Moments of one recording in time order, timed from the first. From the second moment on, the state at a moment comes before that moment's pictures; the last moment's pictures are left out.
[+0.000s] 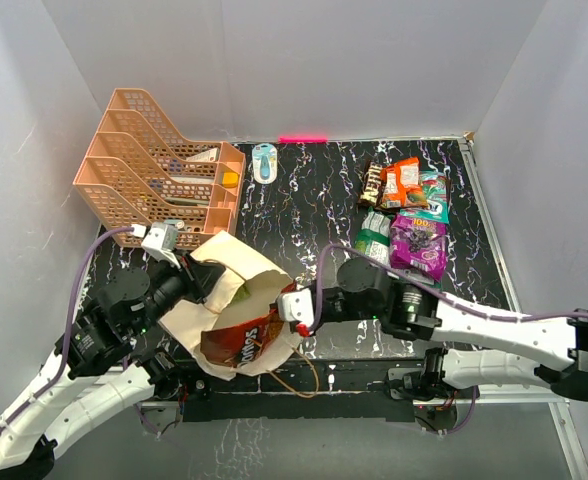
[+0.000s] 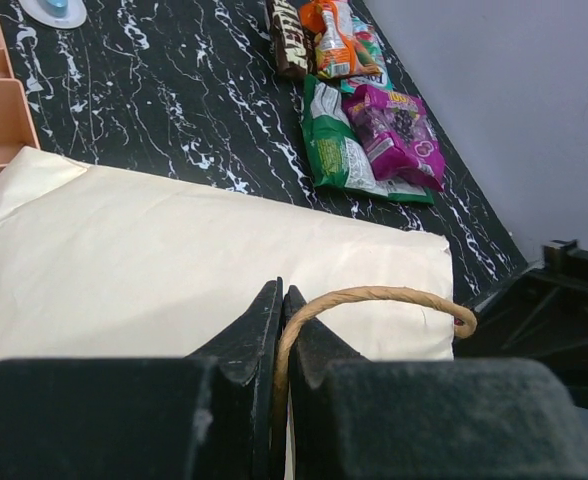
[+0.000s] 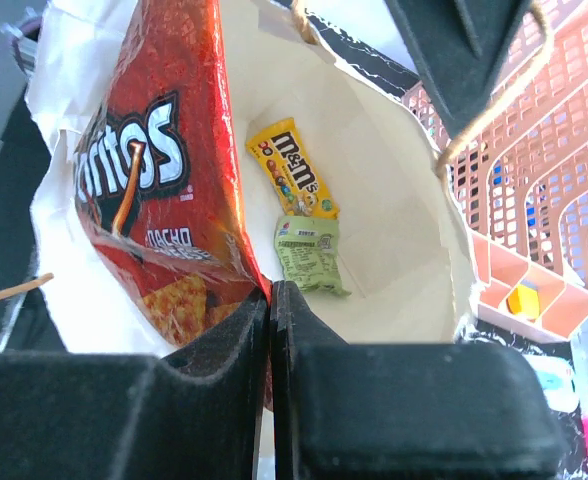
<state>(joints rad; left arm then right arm) -0.82 0.46 0.81 -0.57 -0.18 -0.52 1.22 1.04 0.86 -0.09 -0.29 -0.63</state>
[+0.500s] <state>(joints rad) -0.82 0.48 0.85 -0.67 -0.34 -0.58 1.22 0.89 1.32 -0.59 -0.06 -0.49</state>
